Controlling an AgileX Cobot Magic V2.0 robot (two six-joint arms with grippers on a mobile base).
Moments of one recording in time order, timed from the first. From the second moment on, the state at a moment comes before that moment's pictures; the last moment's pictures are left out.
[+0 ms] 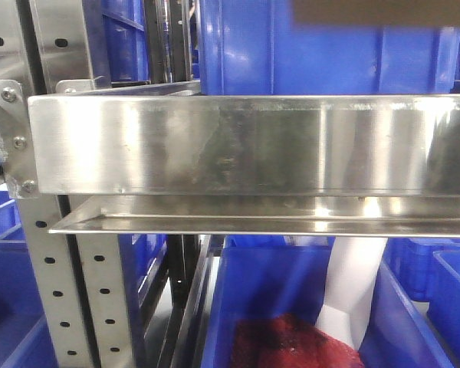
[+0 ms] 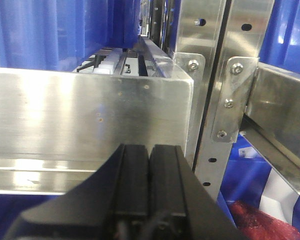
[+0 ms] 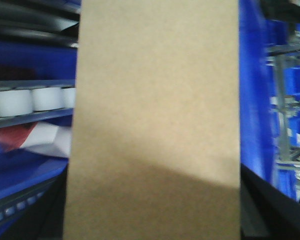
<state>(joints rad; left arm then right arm) -0.15 -0.01 0.03 -0.09 0.10 0.02 0.46 1.15 -1.07 -0.30 0.57 -0.85</state>
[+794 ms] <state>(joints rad) -0.15 -0.01 0.03 -0.09 0.10 0.02 0.45 1.34 -1.07 -0.28 0.43 -0.80</state>
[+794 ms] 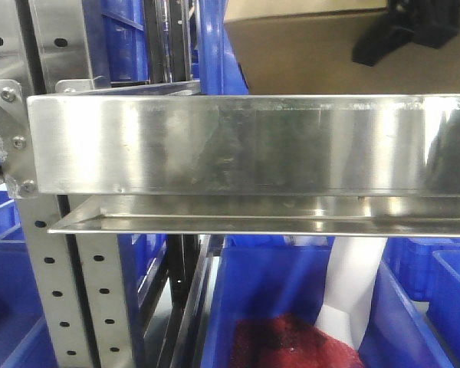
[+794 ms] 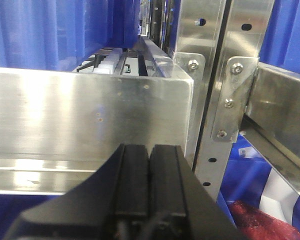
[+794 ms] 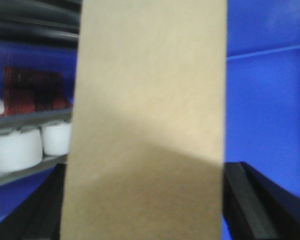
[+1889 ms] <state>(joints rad) -0.15 -0.01 0.03 -0.09 0.10 0.02 0.48 1.03 -0.97 -0.14 0.35 0.22</state>
